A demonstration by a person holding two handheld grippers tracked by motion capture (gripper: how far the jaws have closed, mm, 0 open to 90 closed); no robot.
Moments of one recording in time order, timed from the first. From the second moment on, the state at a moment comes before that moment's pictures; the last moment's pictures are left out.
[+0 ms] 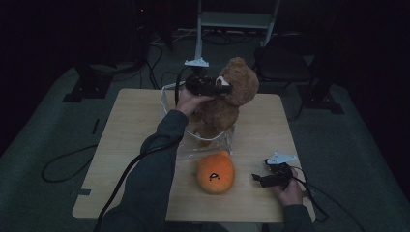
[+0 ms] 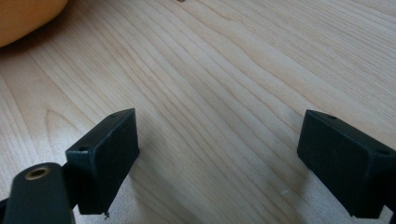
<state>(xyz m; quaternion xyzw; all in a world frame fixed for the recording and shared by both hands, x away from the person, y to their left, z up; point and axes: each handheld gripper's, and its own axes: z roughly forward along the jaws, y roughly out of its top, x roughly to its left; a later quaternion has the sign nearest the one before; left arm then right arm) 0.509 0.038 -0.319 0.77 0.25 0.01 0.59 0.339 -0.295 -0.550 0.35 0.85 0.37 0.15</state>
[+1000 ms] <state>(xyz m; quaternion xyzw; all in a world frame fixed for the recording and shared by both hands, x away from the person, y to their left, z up) 0.514 0.025 -0.330 0.82 0.27 -0.01 0.50 0.339 -0.295 -0.550 0.35 0.85 0.37 0.15</state>
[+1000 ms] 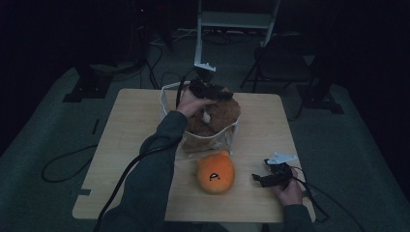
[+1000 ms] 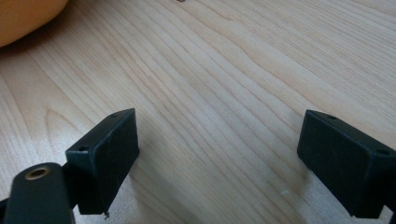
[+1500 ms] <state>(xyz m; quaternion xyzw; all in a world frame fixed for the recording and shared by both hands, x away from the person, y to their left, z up) 0.500 0.020 -0.334 0.86 0.25 0.01 0.44 0.339 -0.295 -0.550 0.35 0.85 0.37 0.15</state>
